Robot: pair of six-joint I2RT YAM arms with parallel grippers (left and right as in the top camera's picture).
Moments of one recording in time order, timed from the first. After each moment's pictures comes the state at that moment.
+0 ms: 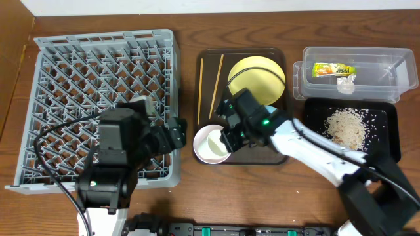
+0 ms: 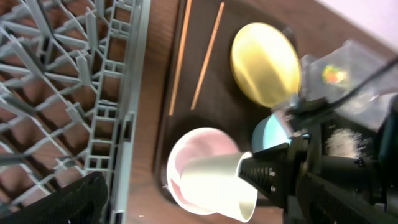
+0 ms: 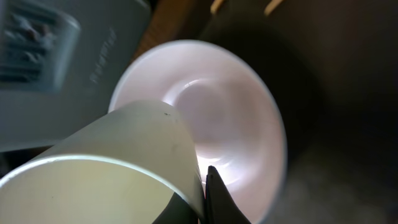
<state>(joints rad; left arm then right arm) -0.05 0.86 0.94 -0.89 0.27 -0.41 0.73 1.76 1.11 -0.43 -0.40 0.28</state>
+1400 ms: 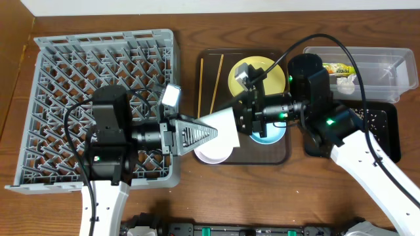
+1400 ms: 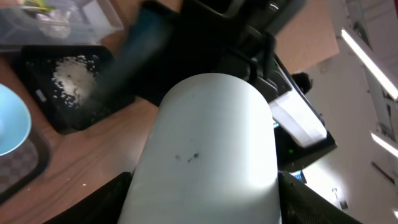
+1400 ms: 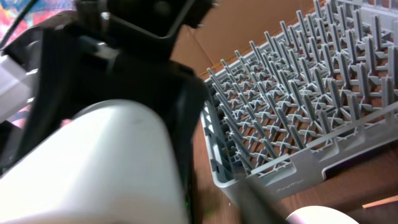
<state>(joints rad) 0.00 1.00 0.95 -0.56 1.47 -0.46 0.54 1.40 1.15 -0.16 -1.06 0.24</state>
